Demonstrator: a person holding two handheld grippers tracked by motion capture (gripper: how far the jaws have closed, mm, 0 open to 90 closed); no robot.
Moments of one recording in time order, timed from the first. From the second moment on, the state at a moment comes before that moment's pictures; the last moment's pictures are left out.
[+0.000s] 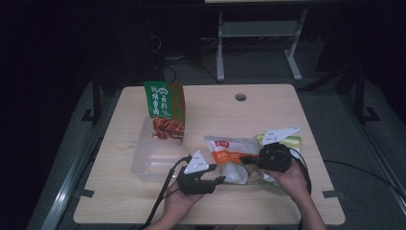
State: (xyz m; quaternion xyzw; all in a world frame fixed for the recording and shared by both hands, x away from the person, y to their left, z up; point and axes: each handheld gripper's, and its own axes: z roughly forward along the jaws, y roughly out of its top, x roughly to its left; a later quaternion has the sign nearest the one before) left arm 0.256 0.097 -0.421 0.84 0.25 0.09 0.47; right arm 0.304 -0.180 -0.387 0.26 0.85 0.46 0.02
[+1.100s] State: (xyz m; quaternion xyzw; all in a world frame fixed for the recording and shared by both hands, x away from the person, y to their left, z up) left arm 0.213 0.141 -0.420 0.86 0.20 0.09 0.47; right arm 0.333 -0.112 -0.328 0.23 0.83 0.50 0.03
